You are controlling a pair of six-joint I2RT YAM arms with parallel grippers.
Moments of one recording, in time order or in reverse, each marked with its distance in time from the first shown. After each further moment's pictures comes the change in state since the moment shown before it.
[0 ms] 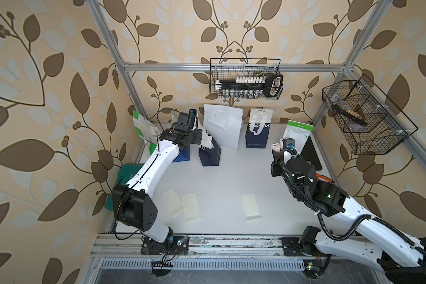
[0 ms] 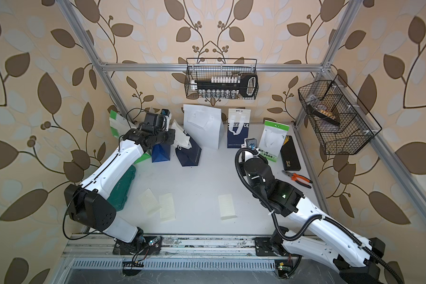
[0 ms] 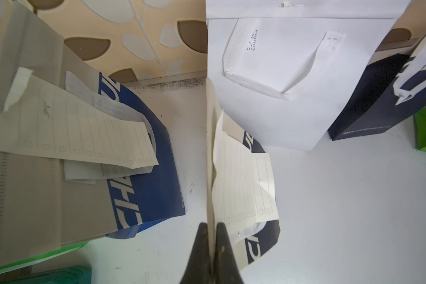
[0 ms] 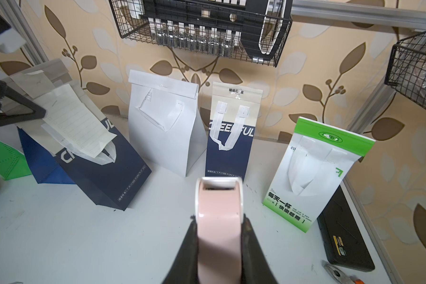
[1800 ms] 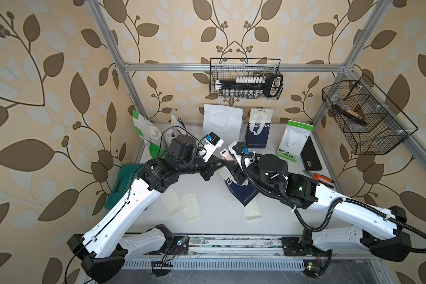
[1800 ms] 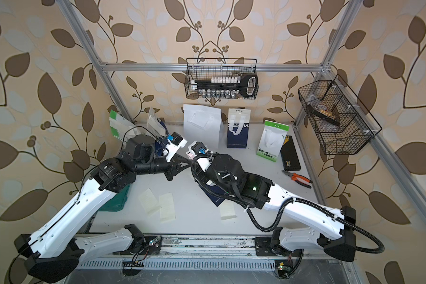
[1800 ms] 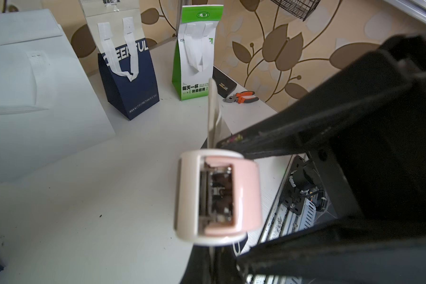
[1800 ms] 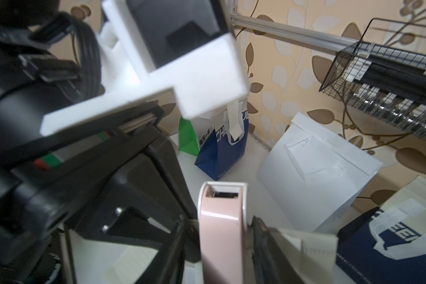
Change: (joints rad) left arm -0.340 -0.478 -0.207 -0.070 0.537 0.045; right arm 0.260 0.314 0.242 0.210 -0.389 -0.222
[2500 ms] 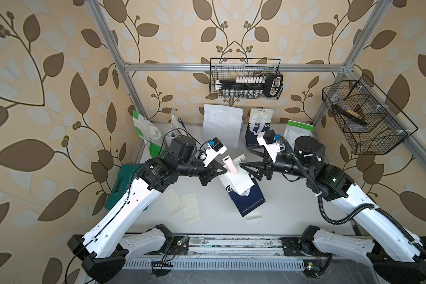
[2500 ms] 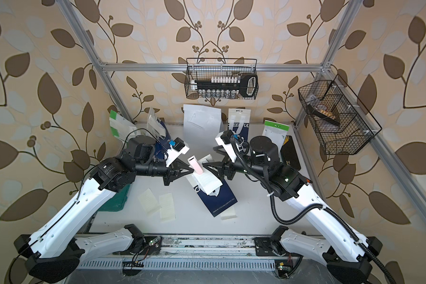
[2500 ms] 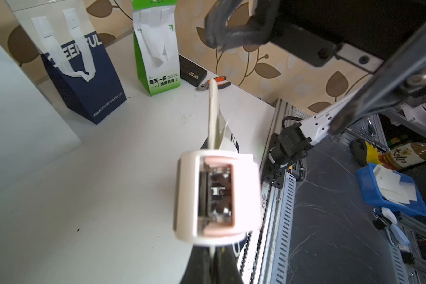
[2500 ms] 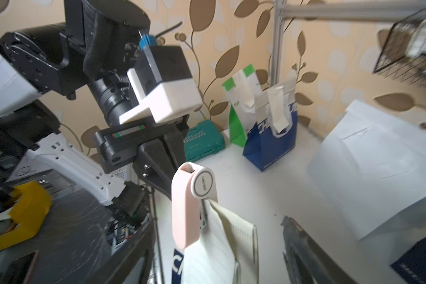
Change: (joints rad) left arm 0.016 0.002 0.007 -0.051 0.130 0.108; right arm -0.371 -0.194 0.024 -0.177 -0.682 0.097
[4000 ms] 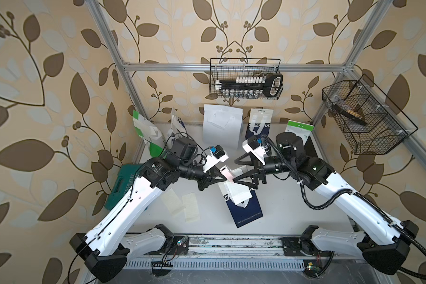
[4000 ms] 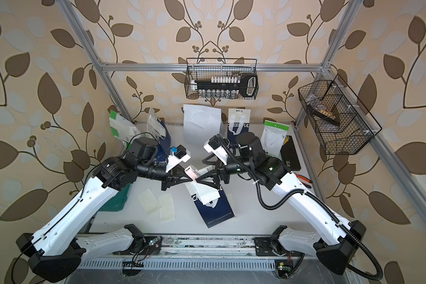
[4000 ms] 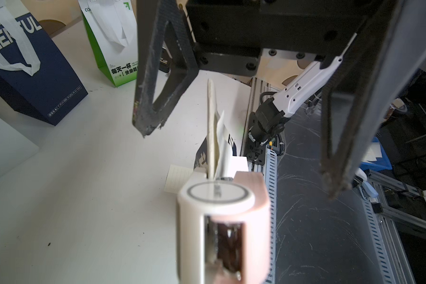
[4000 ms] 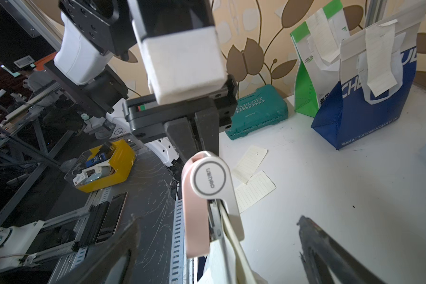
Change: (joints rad) left arm 0.024 0.015 -0.018 -0.105 0.187 0.186; right arm -0.058 0.171 0.022 -0.115 -0.462 -0.045
